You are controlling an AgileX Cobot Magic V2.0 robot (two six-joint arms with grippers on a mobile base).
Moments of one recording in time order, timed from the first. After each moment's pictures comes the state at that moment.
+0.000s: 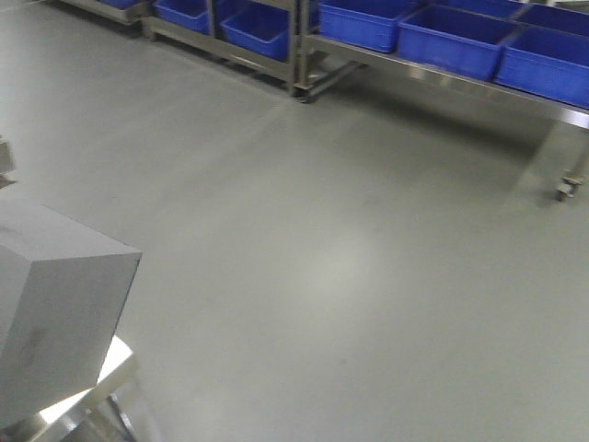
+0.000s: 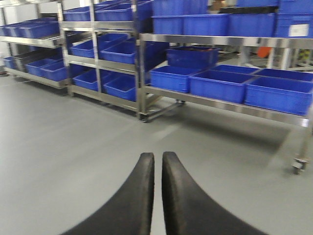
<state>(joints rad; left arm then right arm) -0.45 0.31 -0.58 -0.25 0.40 0.15 0.01 -0.02 0.03 -0.03 0.09 0.05</state>
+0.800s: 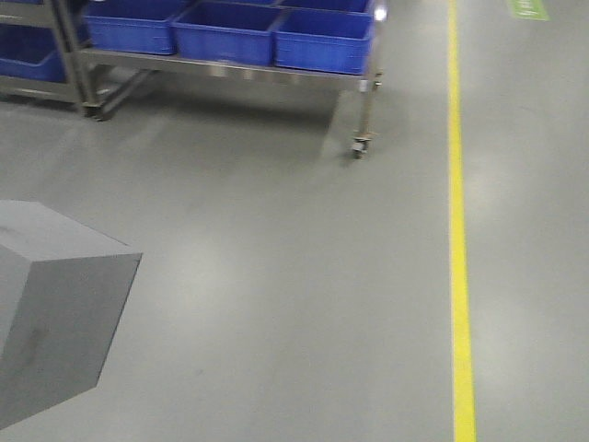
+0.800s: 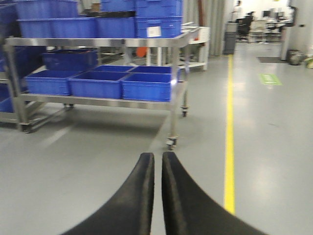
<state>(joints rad) -0.45 0.31 -0.58 -0.25 0.40 0.15 0.01 -0.02 0.03 -0.03 0.09 0.05</state>
